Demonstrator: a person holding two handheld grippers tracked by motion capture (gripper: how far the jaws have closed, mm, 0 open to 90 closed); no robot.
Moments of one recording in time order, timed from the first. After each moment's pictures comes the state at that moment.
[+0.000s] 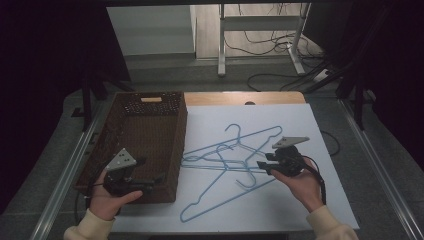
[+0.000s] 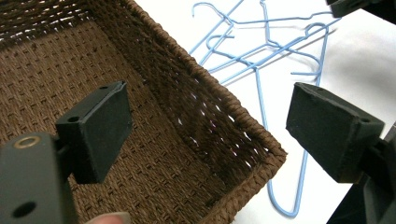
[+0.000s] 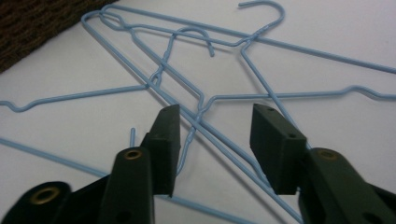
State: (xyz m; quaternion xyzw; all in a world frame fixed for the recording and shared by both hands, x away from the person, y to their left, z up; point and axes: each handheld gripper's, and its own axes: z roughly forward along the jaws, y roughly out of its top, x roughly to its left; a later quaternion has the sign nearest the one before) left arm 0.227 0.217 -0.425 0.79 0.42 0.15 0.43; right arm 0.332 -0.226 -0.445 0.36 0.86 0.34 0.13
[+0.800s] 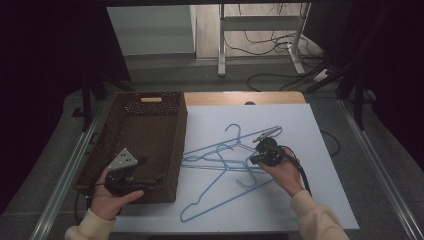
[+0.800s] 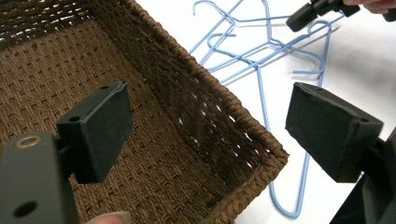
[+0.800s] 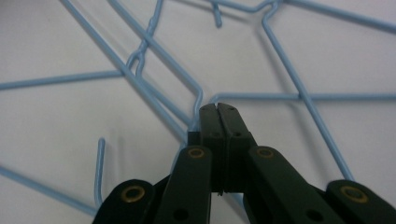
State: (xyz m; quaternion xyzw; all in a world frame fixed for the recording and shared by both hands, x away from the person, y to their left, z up) left arm 0.228 0.215 -0.425 0.79 0.42 0.15 0.42; right arm 0.383 -0.188 -0.476 0.36 0.89 0.26 0.08
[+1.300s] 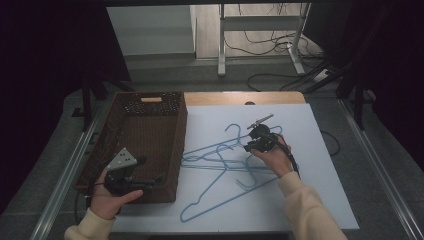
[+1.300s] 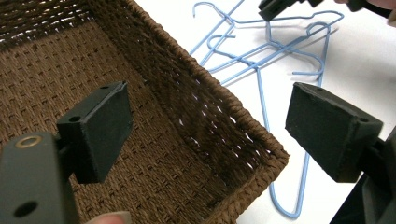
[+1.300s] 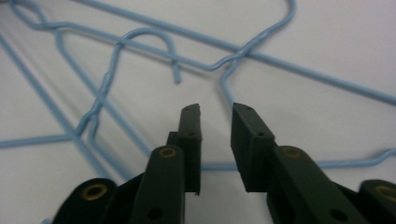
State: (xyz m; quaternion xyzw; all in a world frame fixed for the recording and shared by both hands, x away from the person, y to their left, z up) left arm 0.229 0.216 -0.425 0.79 0.42 0.15 0.42; right arm 0.426 -0.174 -0.478 0.38 0.89 0.25 0.10
